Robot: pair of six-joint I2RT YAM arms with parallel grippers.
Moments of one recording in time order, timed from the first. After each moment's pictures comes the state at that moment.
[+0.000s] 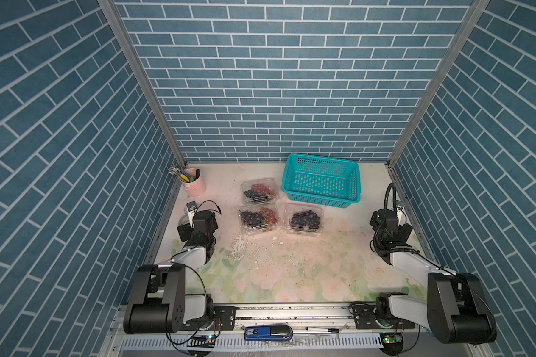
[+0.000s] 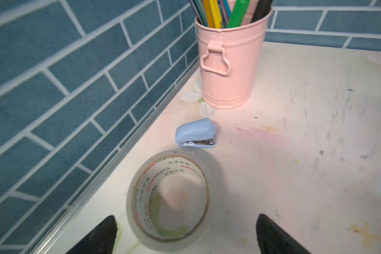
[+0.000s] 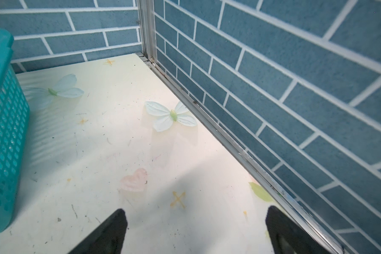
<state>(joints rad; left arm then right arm) 0.00 1.34 0.40 0.39 -0.51 -0.16 0.09 1.25 0.38 0.36 0.65 0.18</state>
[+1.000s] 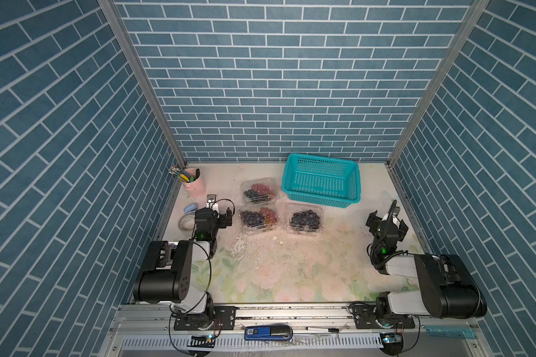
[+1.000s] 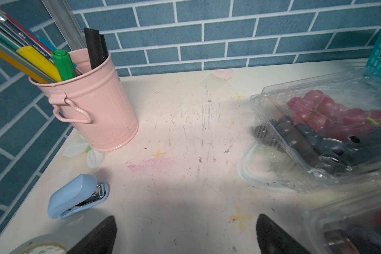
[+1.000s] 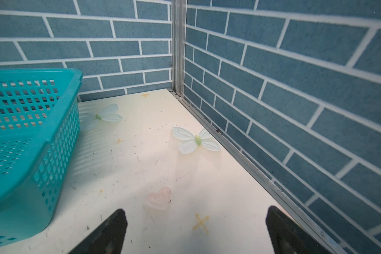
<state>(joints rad) -0.01 1.52 0.41 0.73 -0.05 0.06 0.09 1.43 0.21 0.97 0.54 0.05</state>
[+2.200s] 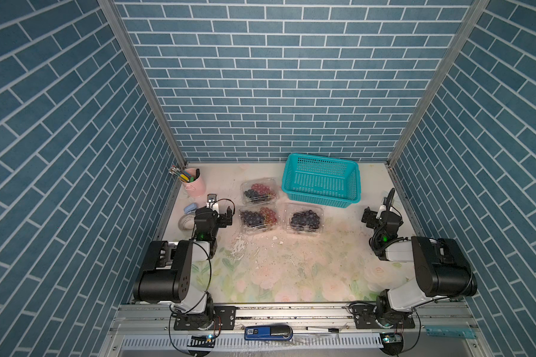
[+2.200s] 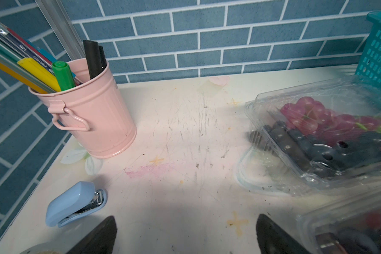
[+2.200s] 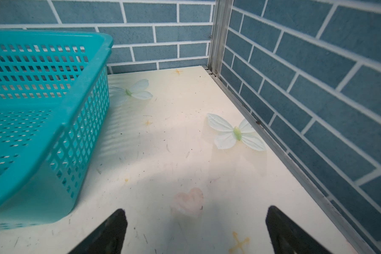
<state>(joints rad) -0.01 1.52 0.40 0.75 -0.05 0.06 0.00 1.54 0.37 0.82 0.26 0.03</state>
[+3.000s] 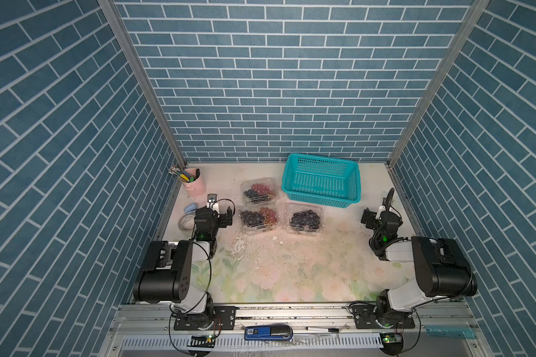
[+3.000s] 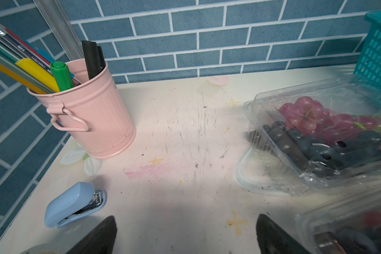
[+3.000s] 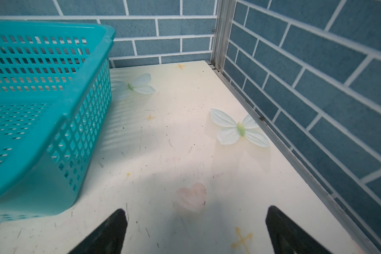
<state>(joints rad) -0.01 1.52 0.40 0.75 -0.04 0.06 0.00 1.54 0.37 0.81 0.25 0.03</state>
